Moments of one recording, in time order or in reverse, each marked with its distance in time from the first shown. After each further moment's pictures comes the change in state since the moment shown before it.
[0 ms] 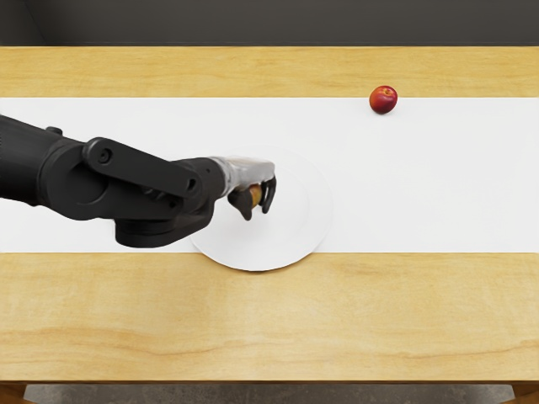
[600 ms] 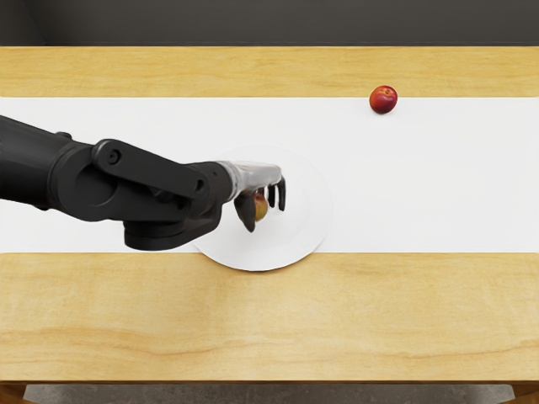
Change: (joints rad) left arm 0.017 -0.018 -0.022 0.015 -0.035 -0.002 -0.003; right arm 0.000 0.000 0.000 0.000 0.000 0.000 0.000
